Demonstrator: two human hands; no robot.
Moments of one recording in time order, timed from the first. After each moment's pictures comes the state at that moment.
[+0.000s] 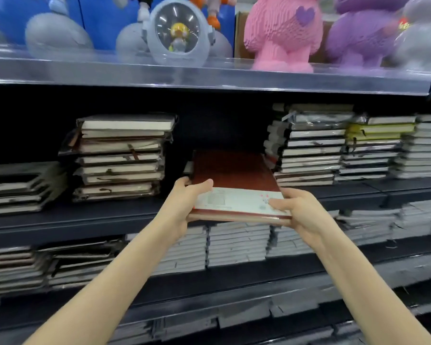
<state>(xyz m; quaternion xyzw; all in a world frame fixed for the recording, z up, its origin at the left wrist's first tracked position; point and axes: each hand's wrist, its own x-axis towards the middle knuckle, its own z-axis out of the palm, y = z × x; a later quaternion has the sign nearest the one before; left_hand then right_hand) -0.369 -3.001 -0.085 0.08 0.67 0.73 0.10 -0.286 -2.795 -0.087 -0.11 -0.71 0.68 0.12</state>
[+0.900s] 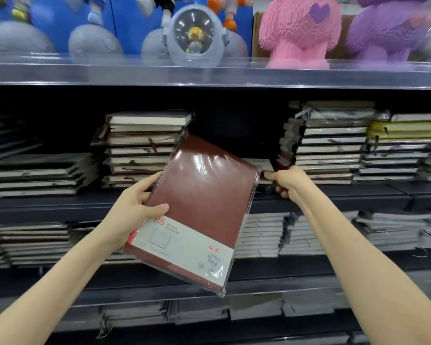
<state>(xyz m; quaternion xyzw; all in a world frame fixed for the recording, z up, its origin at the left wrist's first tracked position) -0.331 -3.099 -0.096 0.17 0.75 0.63 -0.01 -0.381 -2.777 -0.077 -0.20 -0.77 0.59 0.15</state>
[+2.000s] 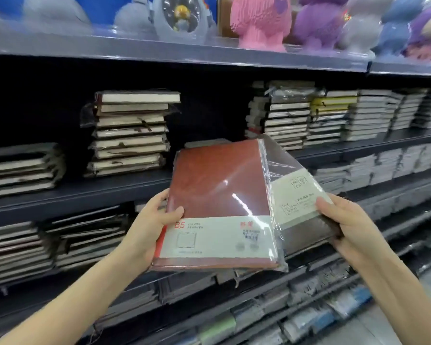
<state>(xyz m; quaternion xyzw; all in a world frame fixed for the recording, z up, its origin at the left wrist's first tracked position) -0.304 -3.117 -0.144 0.17 0.62 0.74 0.19 -0.138 -2.843 -0.139 -0.07 -0.66 0.71 0.23</state>
